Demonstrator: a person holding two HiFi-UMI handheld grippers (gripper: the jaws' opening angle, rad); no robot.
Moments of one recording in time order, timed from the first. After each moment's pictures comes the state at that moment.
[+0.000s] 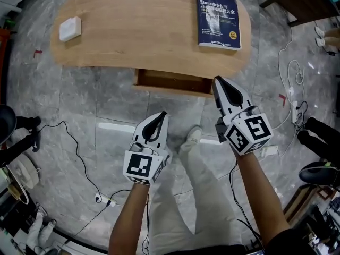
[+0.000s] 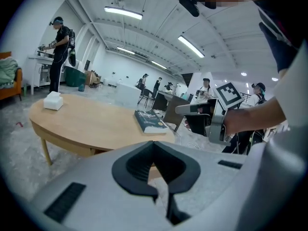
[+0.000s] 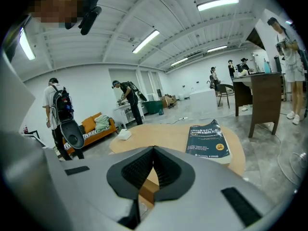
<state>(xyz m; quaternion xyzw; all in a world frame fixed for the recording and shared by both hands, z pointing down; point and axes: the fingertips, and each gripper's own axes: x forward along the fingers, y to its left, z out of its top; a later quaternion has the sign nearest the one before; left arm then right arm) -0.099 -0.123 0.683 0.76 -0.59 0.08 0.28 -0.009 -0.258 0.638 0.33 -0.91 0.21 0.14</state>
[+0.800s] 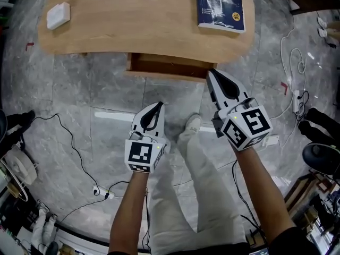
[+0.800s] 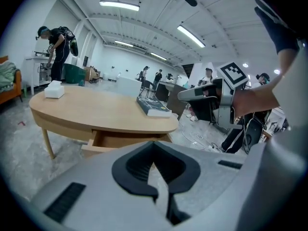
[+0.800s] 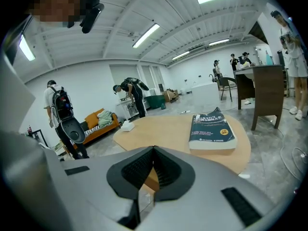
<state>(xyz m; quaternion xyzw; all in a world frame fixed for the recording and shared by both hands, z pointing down) -0.091 -0.103 0.755 0.75 -0.58 0.13 0.29 -0.012 -0.232 0.680 0.31 -0.91 0.22 0.17</state>
